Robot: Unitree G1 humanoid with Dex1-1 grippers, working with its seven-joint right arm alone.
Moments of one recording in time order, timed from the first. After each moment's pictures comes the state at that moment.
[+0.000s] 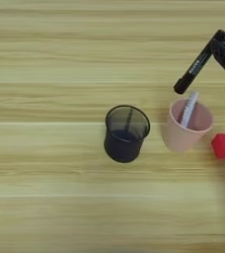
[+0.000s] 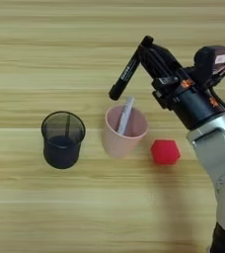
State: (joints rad) arm -0.07 -0.42 -0.49 -0.67 0.85 0.73 0.27
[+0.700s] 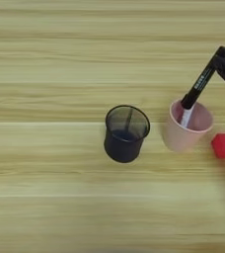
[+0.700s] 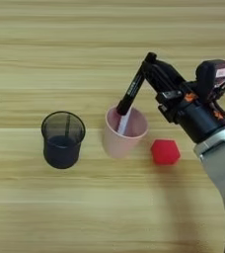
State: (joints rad) arm 0.01 -0.46 -0.49 -0.67 0.84 0.72 0.29
